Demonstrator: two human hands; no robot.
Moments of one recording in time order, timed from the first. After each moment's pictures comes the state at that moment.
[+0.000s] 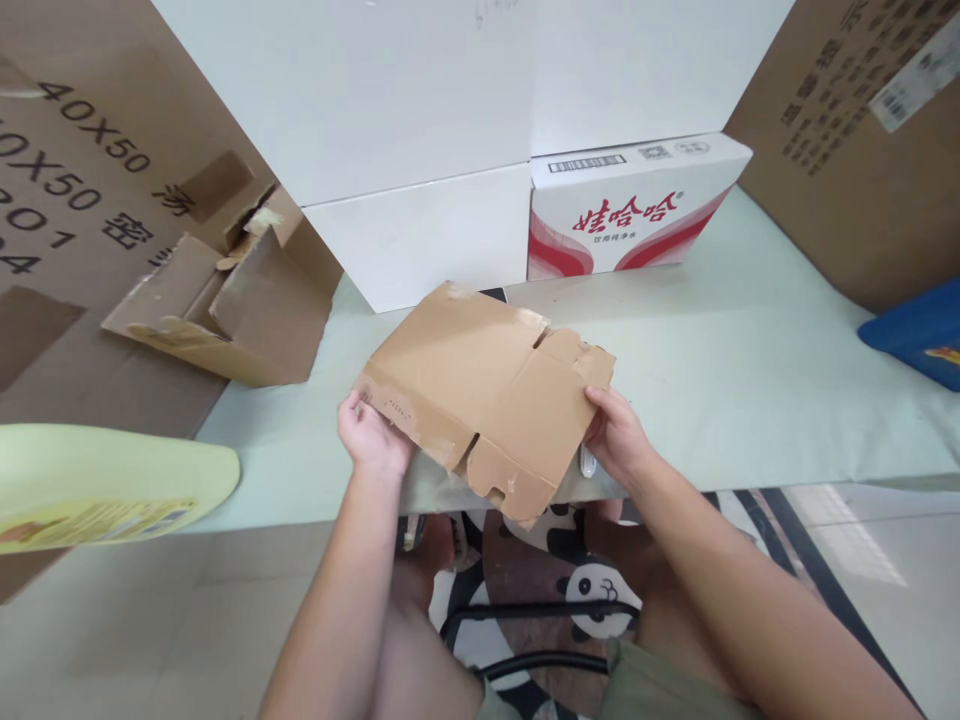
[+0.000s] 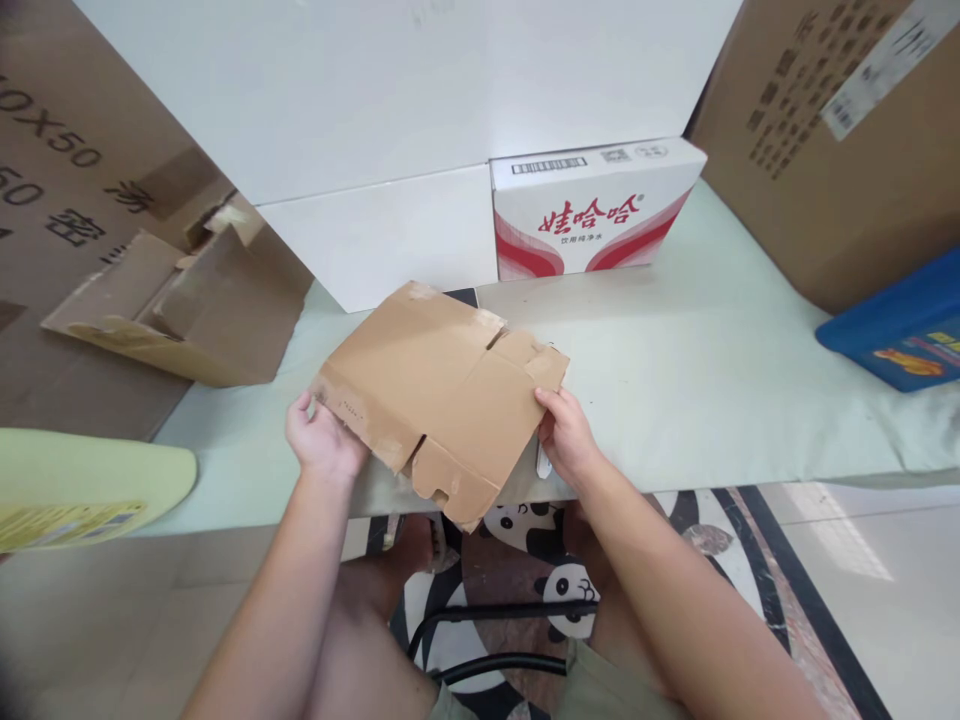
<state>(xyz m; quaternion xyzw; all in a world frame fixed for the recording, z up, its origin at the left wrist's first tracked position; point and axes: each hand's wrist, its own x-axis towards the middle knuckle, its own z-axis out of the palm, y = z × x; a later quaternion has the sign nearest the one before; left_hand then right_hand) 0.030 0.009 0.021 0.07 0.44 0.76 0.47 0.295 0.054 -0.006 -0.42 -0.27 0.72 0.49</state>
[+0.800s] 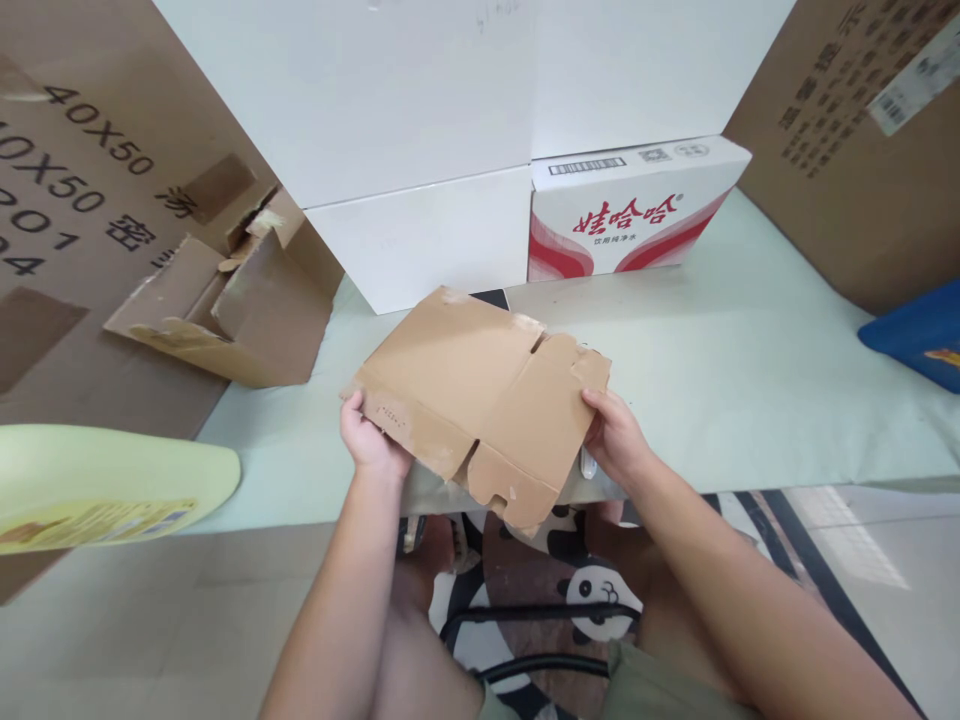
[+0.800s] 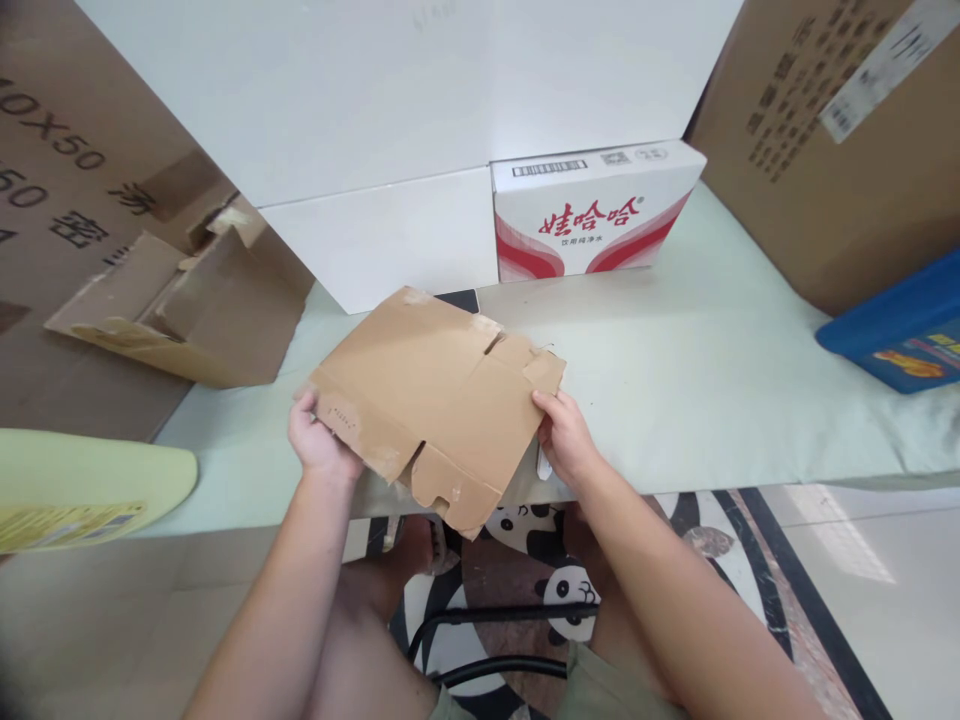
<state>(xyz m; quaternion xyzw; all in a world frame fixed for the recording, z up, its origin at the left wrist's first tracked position) 0.026 0.012 0.012 0.02 0.48 0.77 0.42 0.294 0.053 -0.004 -0.43 -0.26 0.72 0.49</state>
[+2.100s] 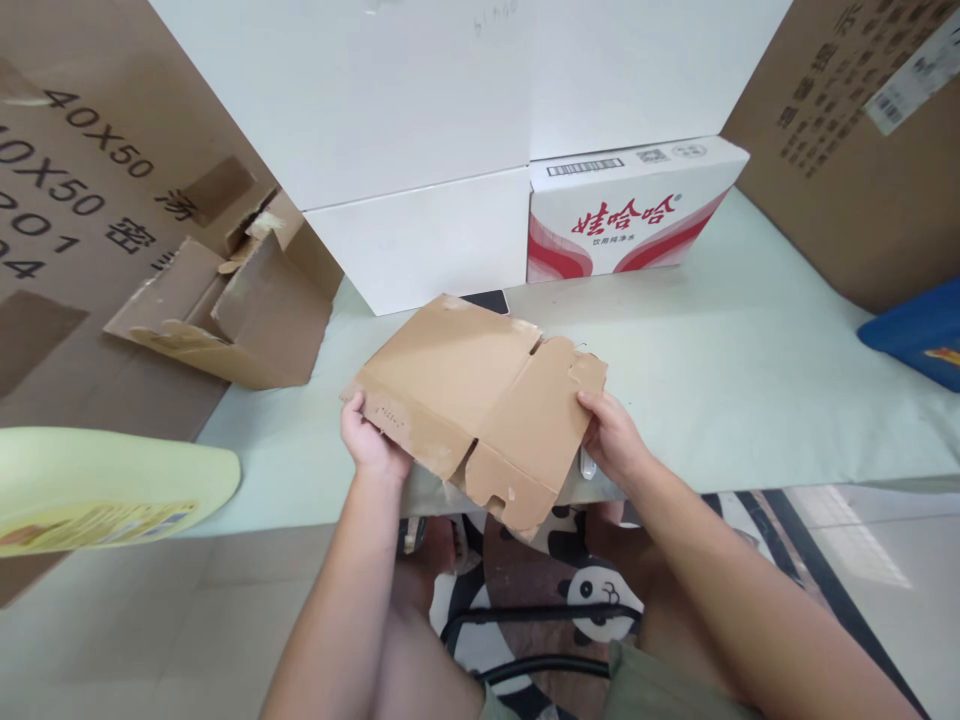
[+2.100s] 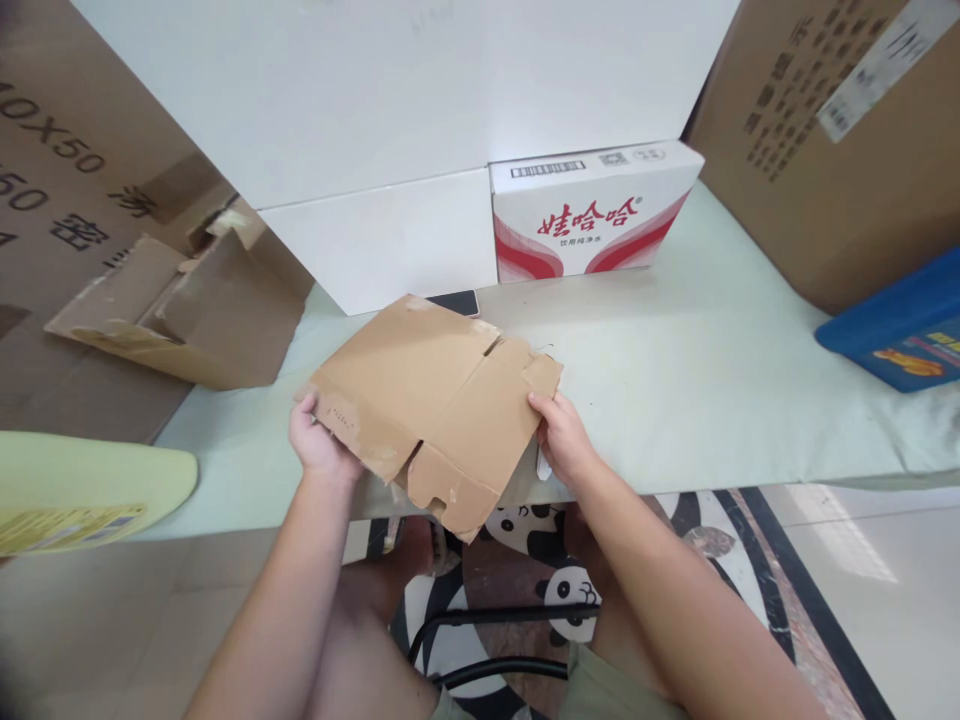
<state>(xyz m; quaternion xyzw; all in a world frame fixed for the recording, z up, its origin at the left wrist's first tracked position) 0.033 0.014 0.022 -0.03 0.46 0.78 0.42 0.291 0.053 -0.006 -0.43 -0.28 0.72 0.47</state>
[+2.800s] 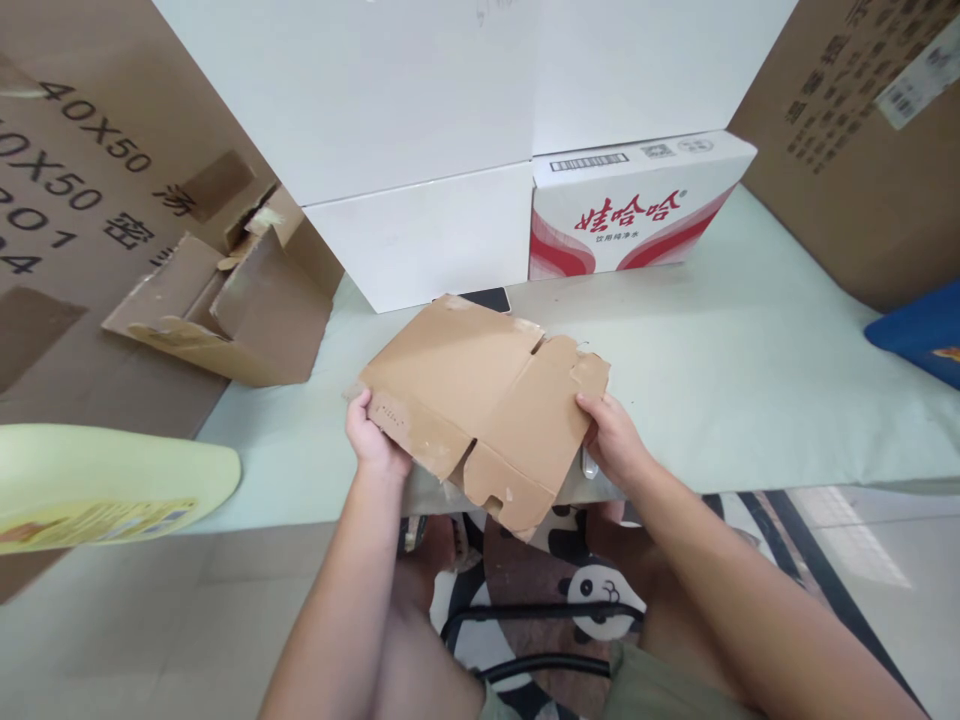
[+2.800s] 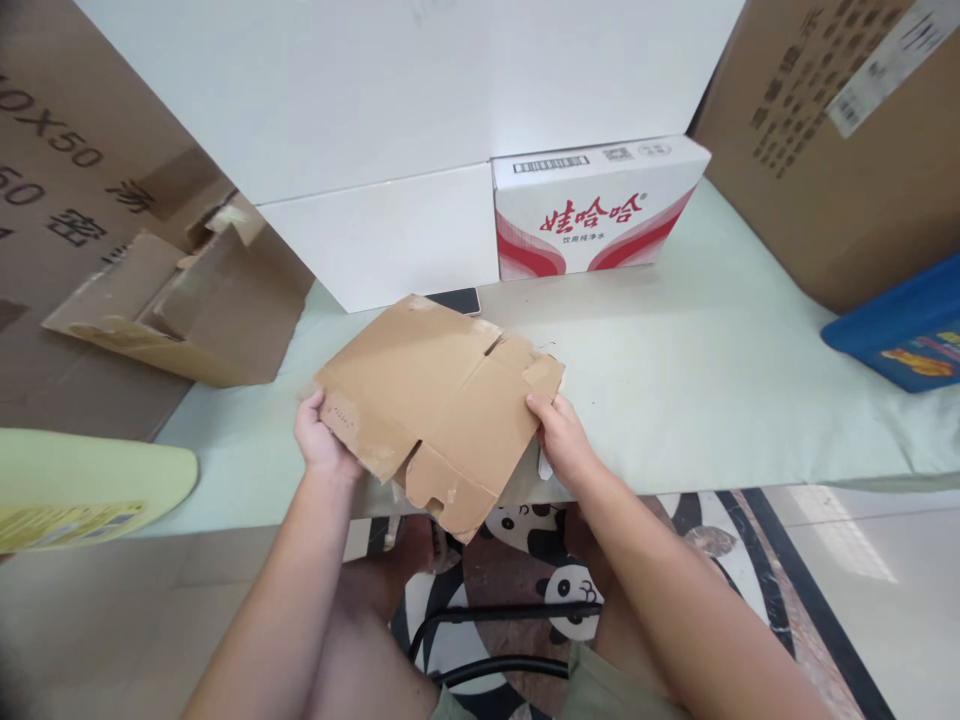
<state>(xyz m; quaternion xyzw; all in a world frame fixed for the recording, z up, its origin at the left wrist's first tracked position) 0.033 0.015 0.018 -0.02 0.49 0.76 0.42 0.291 0.051 -0.014 -0.43 -0.33 0.70 0.46</state>
